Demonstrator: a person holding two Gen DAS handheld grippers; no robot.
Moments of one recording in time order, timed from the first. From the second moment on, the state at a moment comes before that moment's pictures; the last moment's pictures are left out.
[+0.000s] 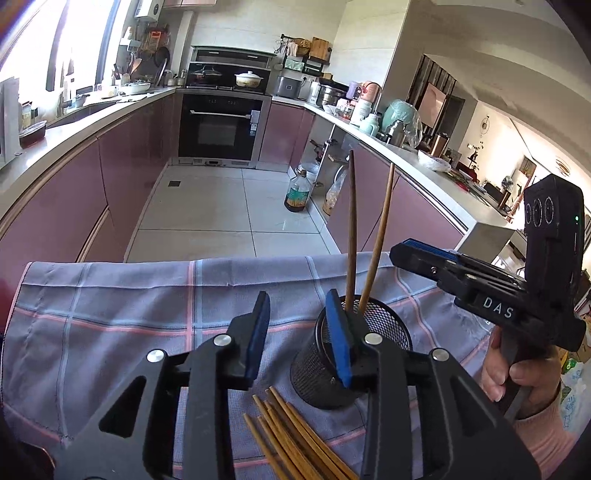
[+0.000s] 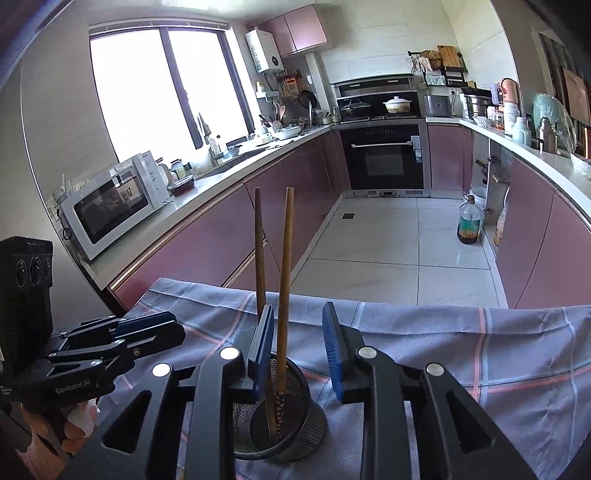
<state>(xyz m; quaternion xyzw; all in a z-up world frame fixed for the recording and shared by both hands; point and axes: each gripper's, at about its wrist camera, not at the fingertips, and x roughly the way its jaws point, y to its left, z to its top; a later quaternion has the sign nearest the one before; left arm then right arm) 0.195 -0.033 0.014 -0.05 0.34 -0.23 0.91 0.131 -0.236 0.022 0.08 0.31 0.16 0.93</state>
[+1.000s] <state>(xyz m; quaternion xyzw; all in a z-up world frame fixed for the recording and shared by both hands) 0.090 0.007 -0.097 -0.02 0.41 -0.17 0.89 0.027 -0.178 -0.064 0.01 0.41 0.24 0.88</state>
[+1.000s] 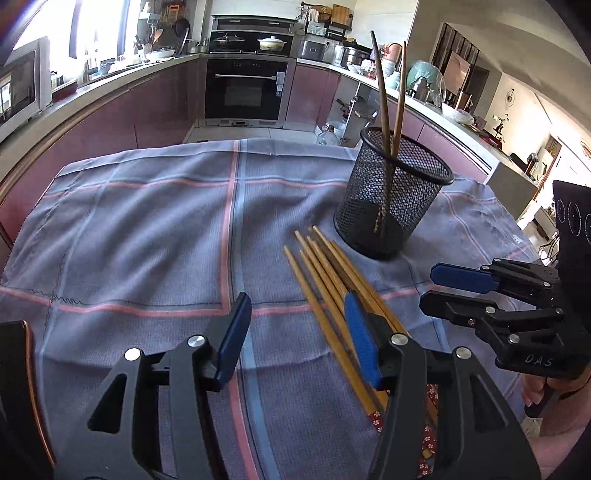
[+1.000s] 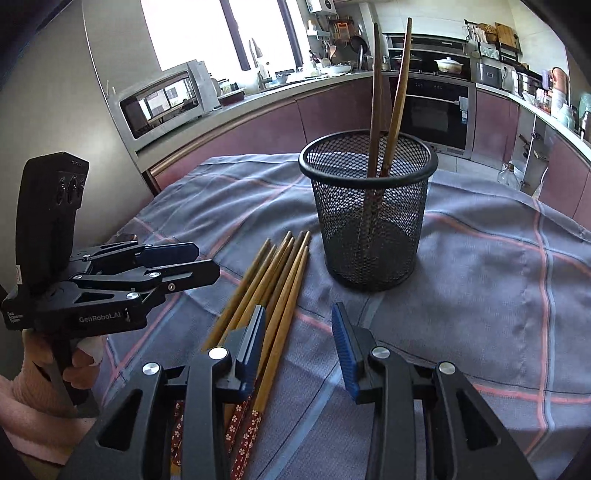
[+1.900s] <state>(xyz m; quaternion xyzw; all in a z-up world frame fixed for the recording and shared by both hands) 0.088 -0.013 -0.121 0.03 0.45 -0.17 0.88 0.026 -0.165 -0.090 -0.02 0.44 0.21 0.87</state>
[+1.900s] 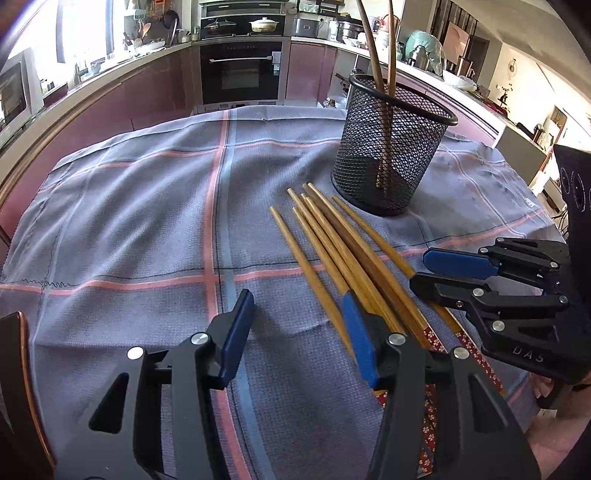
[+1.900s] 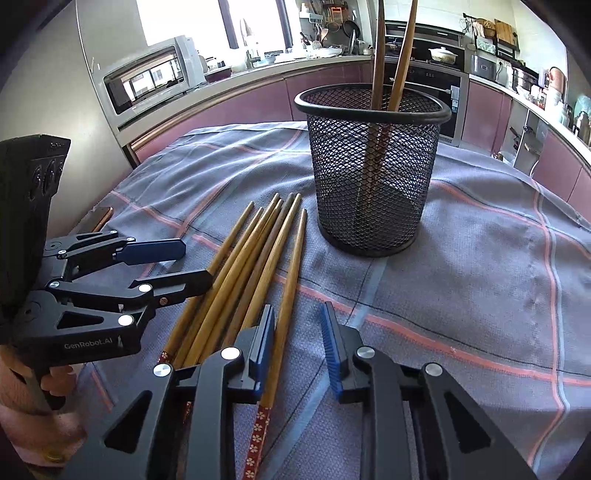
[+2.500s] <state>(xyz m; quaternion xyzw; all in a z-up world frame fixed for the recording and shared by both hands) 0.106 -0.020 -0.123 0.05 0.45 -0.15 0.88 0.038 -0.152 -0.091 -0.05 0.43 0.20 0.88</state>
